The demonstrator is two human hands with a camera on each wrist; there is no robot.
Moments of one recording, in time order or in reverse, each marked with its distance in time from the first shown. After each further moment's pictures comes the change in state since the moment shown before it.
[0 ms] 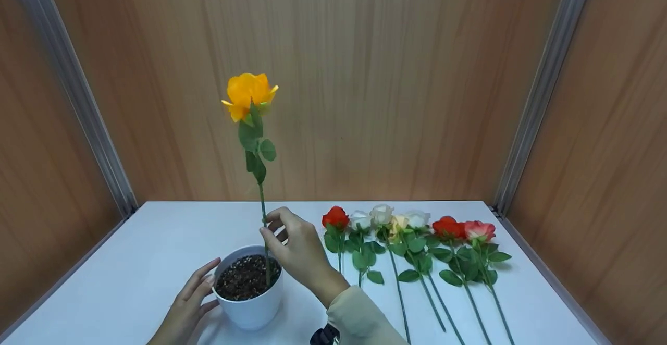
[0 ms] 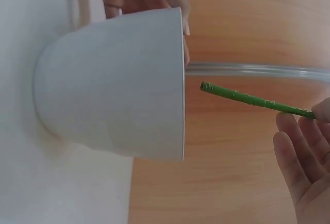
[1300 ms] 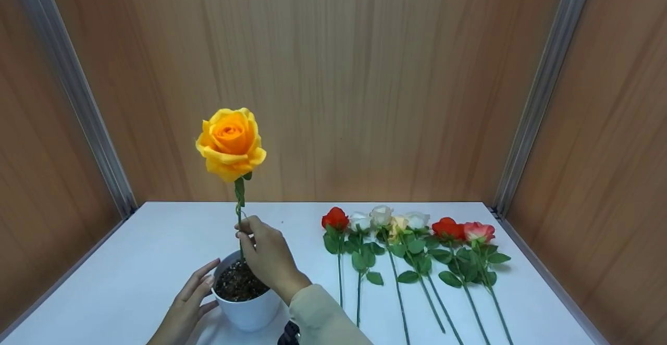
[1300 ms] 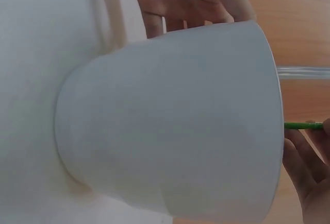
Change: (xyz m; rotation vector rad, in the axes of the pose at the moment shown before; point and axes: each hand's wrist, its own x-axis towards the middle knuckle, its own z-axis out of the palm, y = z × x) left_hand 0.003 -0.001 -0.002 -0.005 -0.009 -0.005; right_hand 0.015 0.020 0.065 -0.062 -0.060 -0.002
